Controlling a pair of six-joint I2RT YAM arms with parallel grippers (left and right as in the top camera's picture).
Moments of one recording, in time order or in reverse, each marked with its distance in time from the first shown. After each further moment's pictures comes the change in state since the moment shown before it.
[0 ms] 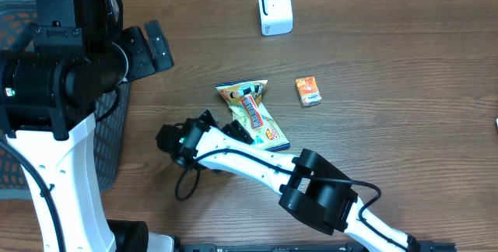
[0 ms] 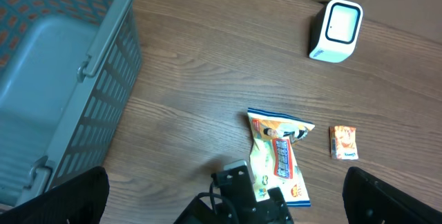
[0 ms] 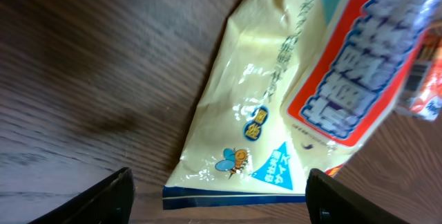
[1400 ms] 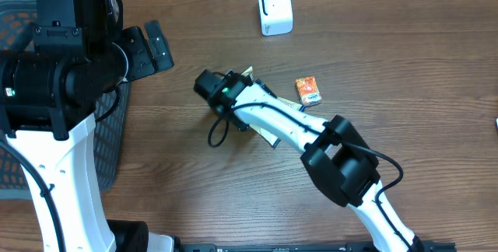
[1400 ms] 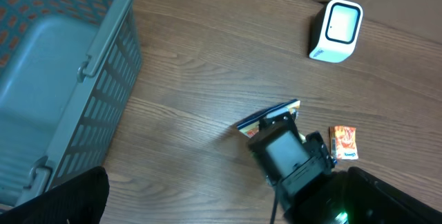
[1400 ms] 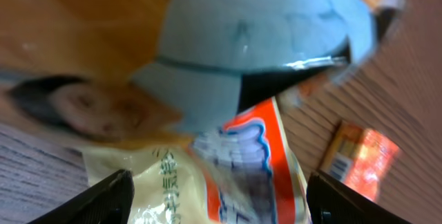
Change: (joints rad) left arm 0.000 0.000 0.000 0.000 0.000 0.000; right arm -0.277 -0.041 -0.090 0.272 -0.023 -0.385
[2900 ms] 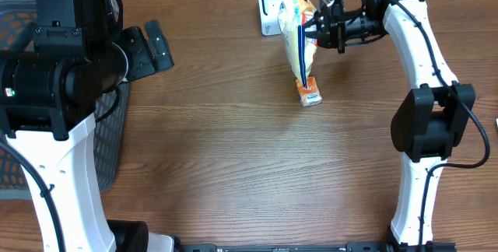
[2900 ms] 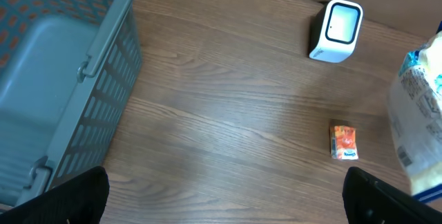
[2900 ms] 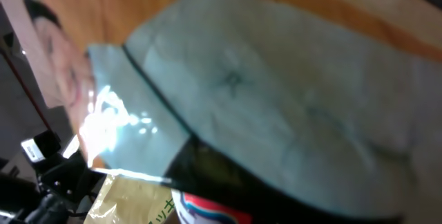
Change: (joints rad) left arm 0.000 0.000 0.000 0.000 0.000 0.000; right arm -0.755 0.009 0.306 -0.280 -1.838 0.072
